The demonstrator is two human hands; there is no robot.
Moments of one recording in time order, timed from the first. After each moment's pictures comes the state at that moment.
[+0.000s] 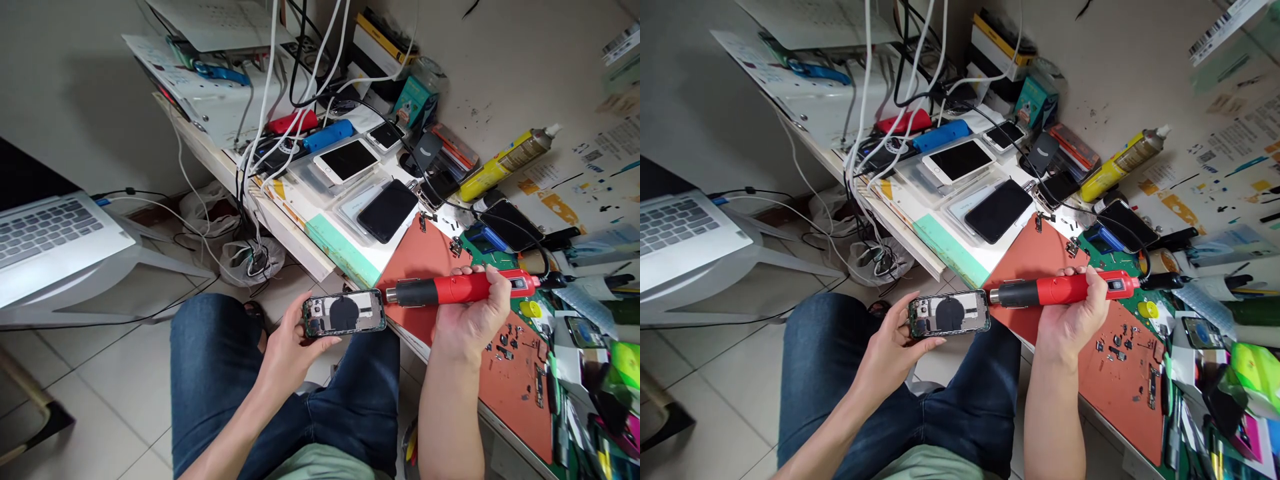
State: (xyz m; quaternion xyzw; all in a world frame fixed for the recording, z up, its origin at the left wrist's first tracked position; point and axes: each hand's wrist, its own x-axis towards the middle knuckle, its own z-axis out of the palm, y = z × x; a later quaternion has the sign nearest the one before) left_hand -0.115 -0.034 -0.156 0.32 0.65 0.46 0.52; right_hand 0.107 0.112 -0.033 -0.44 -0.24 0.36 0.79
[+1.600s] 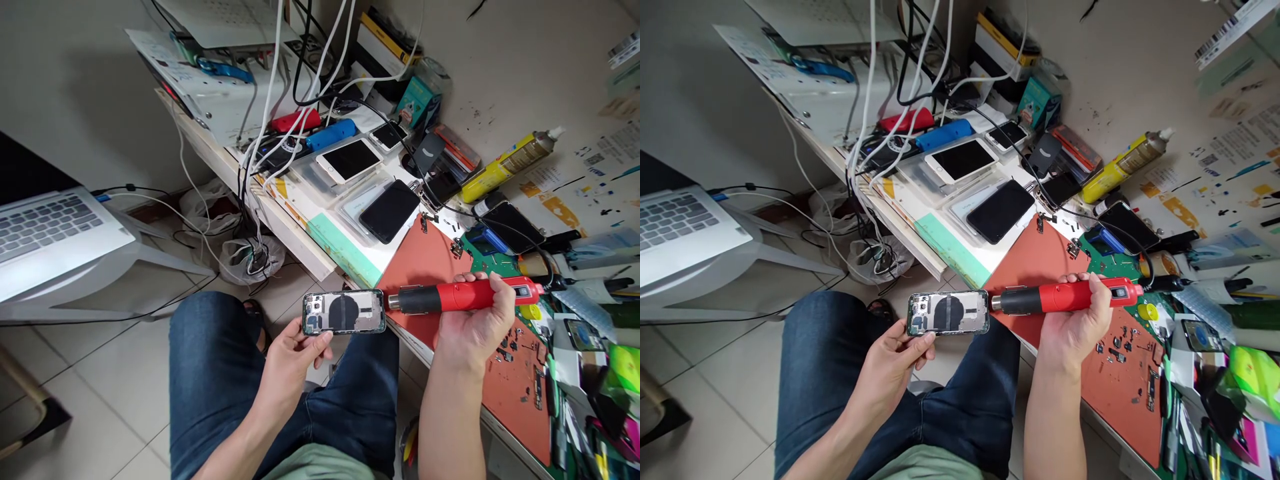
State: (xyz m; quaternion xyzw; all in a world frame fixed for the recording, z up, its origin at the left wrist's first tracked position) left_hand -0.093 -0.040 -0.135 0.10 0.53 0.58 0.61; right_hand 0.111 0.106 -0.031 -0.45 -0.24 0.36 0.78
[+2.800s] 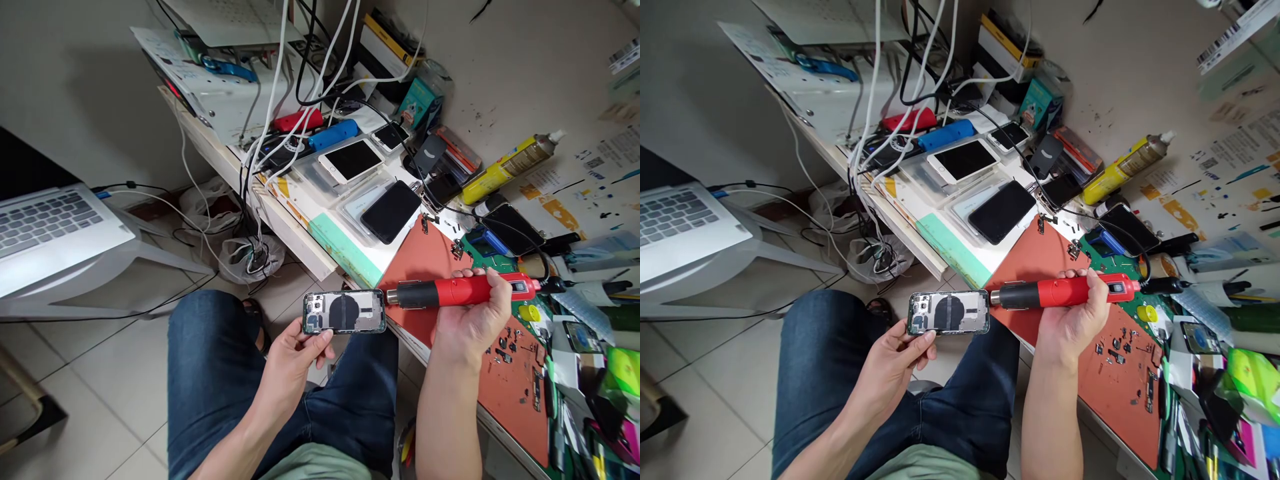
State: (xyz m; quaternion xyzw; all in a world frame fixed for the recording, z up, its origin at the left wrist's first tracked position) left_hand -0.095 -0.041 -0.132 0.10 0.50 0.58 0.64; right_hand 0.104 0.113 -0.030 -0.45 -0.23 0.36 0.78
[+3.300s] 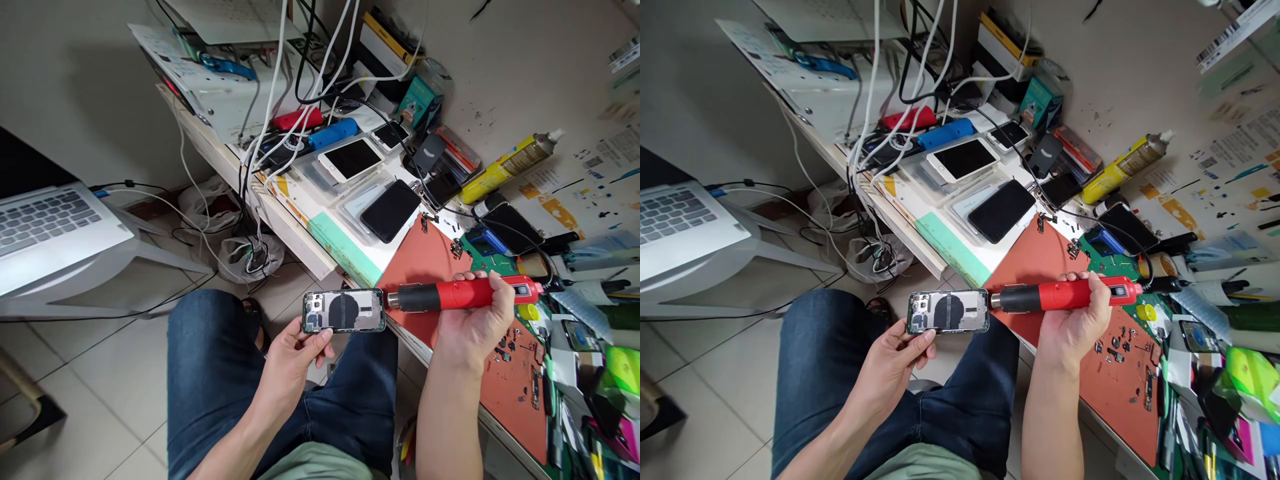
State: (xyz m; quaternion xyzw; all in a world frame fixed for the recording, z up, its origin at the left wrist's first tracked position) left_hand -0.095 -0.041 -0.134 0.10 0.50 0.57 0.64; right_hand 0.108 0.106 -0.029 -0.45 -0.23 0.37 0.78
